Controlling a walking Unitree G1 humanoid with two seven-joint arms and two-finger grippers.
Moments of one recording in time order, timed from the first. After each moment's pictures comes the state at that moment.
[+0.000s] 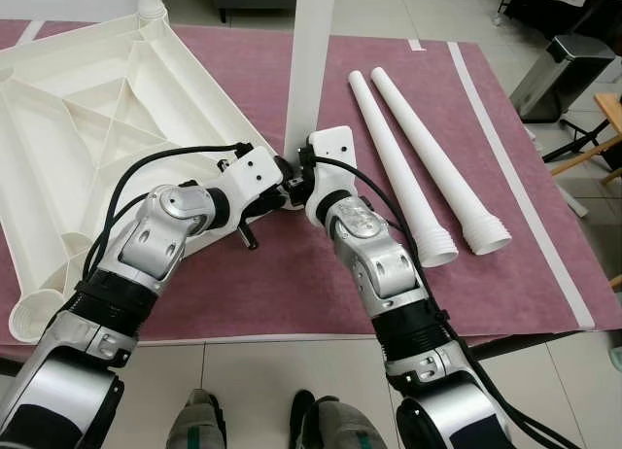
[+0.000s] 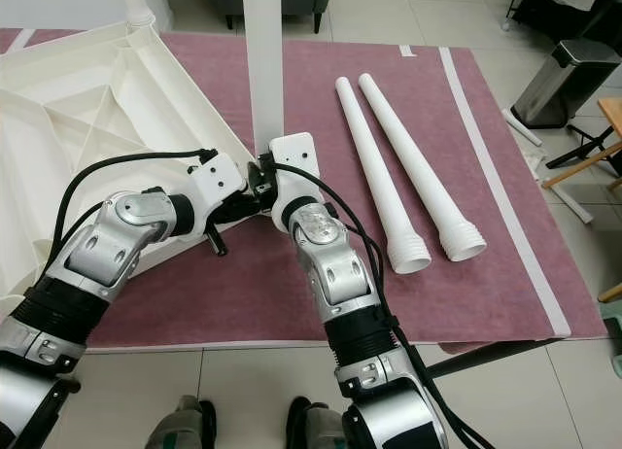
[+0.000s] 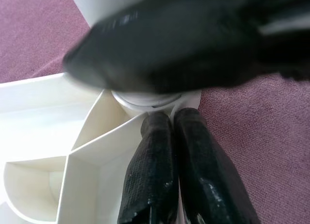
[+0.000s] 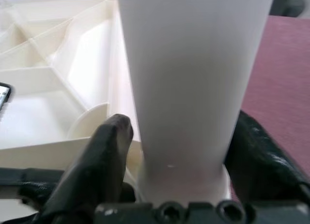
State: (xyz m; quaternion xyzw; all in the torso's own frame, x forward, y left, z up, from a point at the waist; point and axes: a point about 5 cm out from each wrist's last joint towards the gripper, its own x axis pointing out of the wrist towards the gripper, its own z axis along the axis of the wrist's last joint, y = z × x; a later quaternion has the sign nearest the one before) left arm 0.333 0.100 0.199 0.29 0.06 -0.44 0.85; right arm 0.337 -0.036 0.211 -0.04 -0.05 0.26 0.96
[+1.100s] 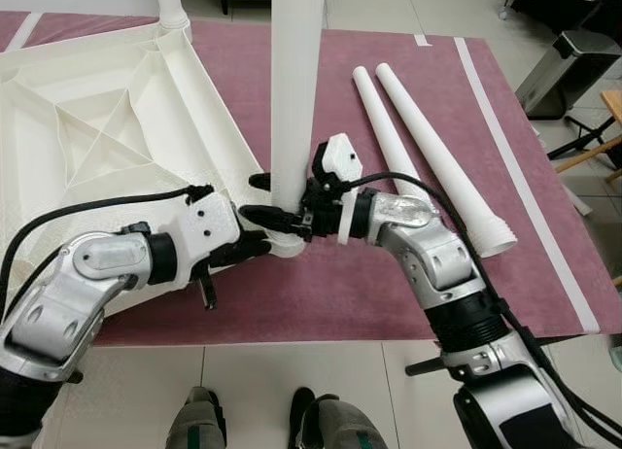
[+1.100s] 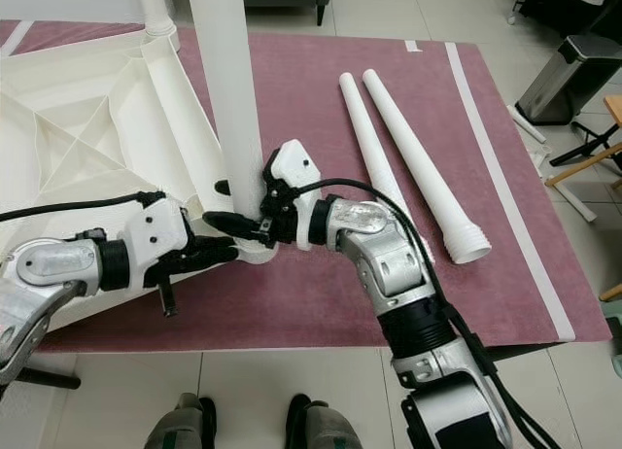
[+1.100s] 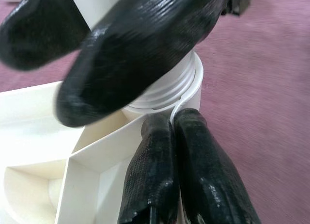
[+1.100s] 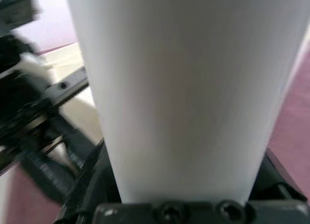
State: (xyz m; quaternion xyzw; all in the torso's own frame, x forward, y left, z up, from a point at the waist) left arm 0.265 0.126 0.207 0.27 0.02 -0.53 0.81; right arm 0.320 -0.049 0.221 -0.09 -0.06 0.52 0.85
